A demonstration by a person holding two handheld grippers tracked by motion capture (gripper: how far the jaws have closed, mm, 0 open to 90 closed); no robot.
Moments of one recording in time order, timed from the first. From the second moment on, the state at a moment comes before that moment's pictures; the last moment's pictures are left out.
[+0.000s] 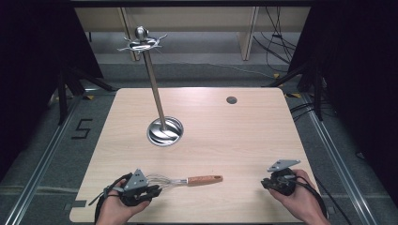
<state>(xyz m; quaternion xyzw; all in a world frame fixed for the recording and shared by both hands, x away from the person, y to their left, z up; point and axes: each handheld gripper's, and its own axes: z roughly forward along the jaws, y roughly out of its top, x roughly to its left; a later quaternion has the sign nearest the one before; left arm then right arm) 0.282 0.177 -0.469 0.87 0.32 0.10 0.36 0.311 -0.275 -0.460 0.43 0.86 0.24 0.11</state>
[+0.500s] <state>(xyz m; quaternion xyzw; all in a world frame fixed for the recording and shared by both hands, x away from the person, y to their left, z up) 0.288 0.111 -0.469 0.91 0.26 0.02 0.32 0.311 -0.281 -0.459 0.46 0.85 0.24 0.10</state>
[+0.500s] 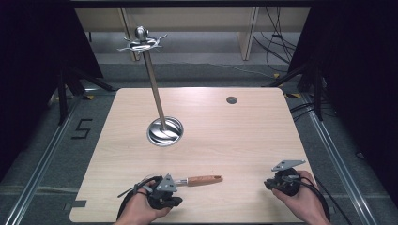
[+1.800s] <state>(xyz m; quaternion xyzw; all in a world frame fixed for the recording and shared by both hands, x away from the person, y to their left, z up) 0.363 0.032 -0.485 0.91 0.32 0.02 0.27 0.312 -0.284 -0.459 0.46 0.84 0.25 0.11</state>
